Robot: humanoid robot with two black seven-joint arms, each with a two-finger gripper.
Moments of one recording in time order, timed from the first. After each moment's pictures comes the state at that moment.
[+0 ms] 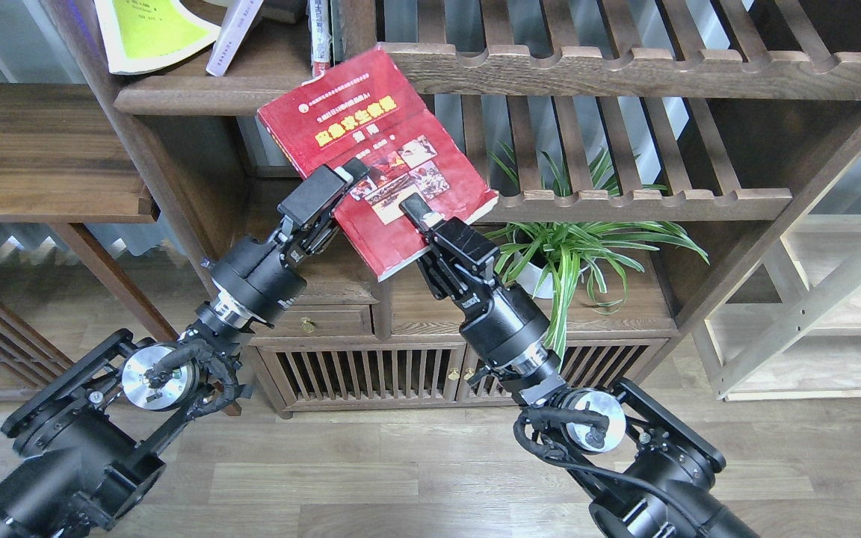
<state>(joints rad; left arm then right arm) -0.40 0.16 -0.90 -1.32 -0.25 -0.49 0.08 0.23 0.01 0.90 1.32 0.31 0.58 -0.06</state>
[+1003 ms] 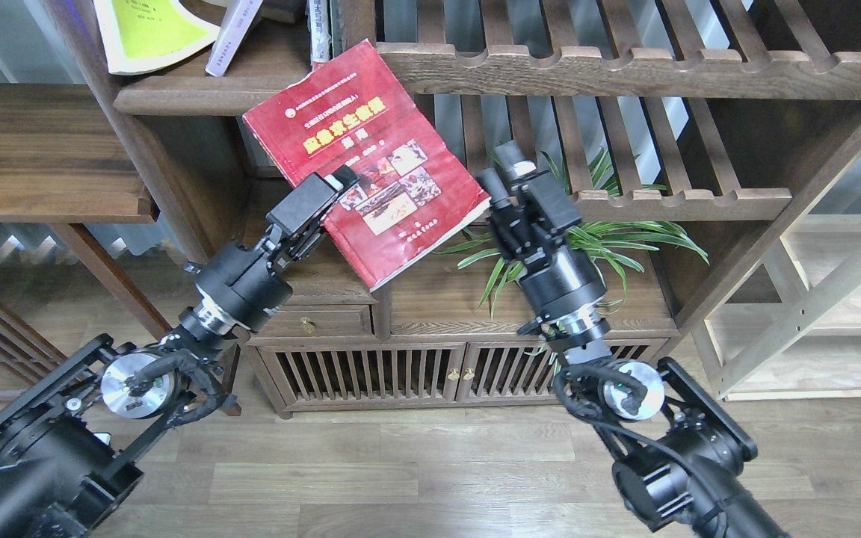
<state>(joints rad) -0.37 0.24 -0.90 -1.40 -0.19 -0.49 0.07 0.24 0.02 1.15 1.24 0.30 0.58 -0.04</state>
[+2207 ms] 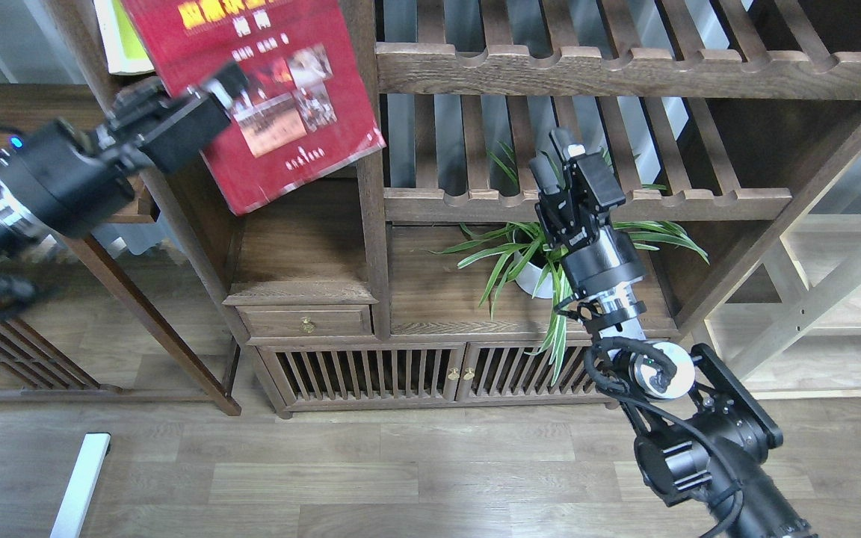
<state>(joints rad) -0.43 0.47 -1.43 -1.64 0.23 -0.49 0.38 0.30 -0.01 1.22 1.18 0.30 0.54 -0.04</state>
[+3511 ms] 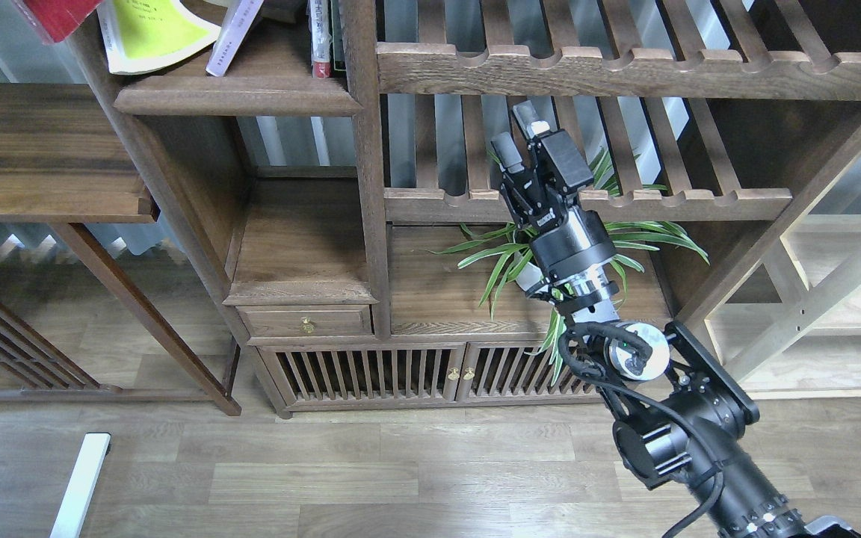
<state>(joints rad) -0.62 0.48 -1.54 -1.54 0.62 0.00 0.38 0.35 0.02 1.16 1.19 0.30 0.54 -0.05</state>
